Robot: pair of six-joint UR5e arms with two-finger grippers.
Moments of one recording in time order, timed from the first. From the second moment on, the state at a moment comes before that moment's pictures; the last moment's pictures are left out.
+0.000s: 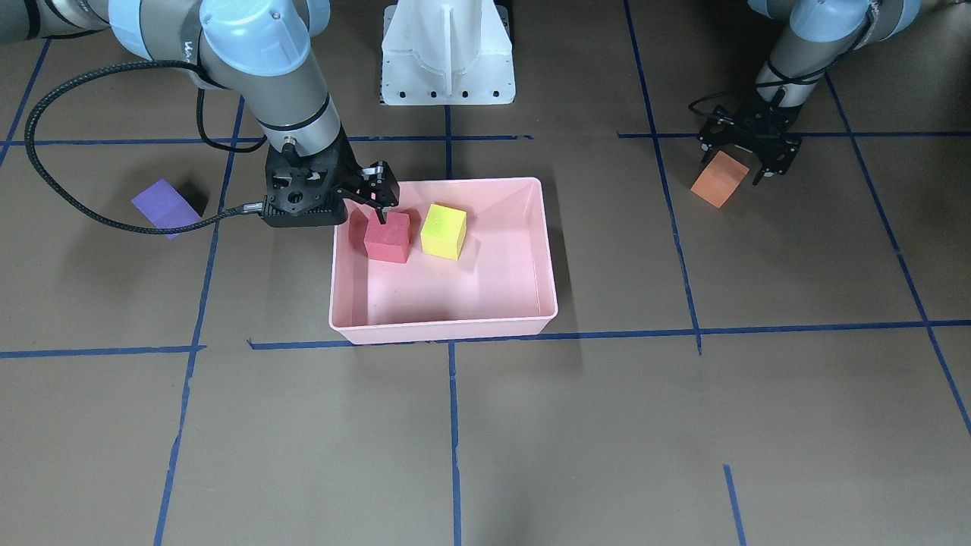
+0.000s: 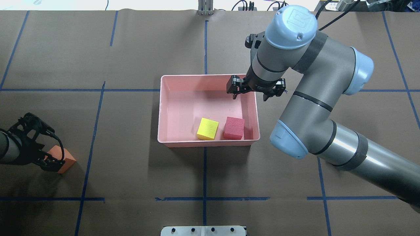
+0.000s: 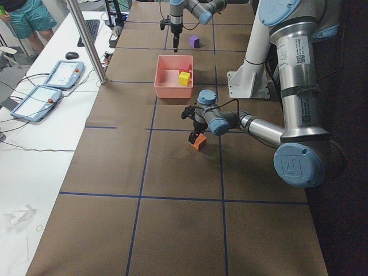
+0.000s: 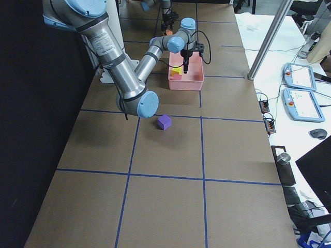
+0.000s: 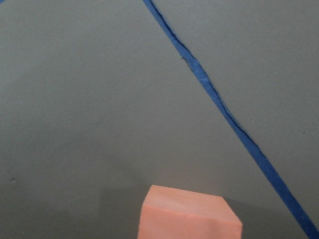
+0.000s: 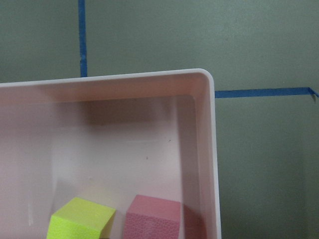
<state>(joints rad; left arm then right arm) -0.60 -1.36 -1.97 -2.12 -1.88 -0.55 0.70 -0.92 1.81 -1.72 2.03 1.11</state>
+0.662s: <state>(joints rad) -0.59 -1.40 -1.93 -2.11 -1.93 -0.55 0.70 -0.94 1.83 -1.72 2.03 1.10</state>
